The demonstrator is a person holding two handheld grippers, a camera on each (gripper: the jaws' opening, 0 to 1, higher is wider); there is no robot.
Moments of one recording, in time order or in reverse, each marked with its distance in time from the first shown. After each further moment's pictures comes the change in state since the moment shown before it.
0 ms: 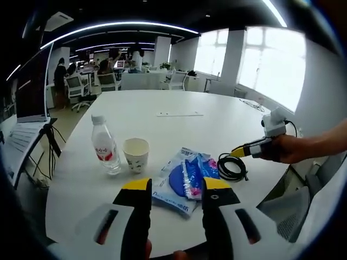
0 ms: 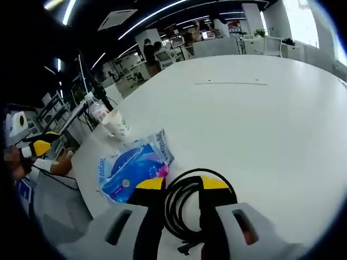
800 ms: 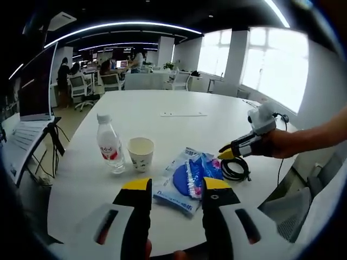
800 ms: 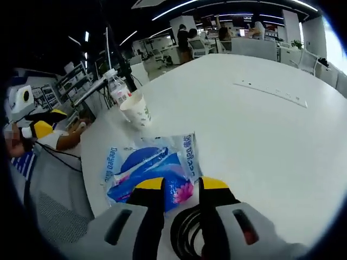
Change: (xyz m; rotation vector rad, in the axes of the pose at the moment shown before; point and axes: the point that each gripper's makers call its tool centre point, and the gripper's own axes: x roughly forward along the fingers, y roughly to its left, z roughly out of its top) left arm -0.004 0.006 -0.001 -0.010 -0.001 0.024; right arm 0.043 0.036 0.012 -0.219 0.108 0.148
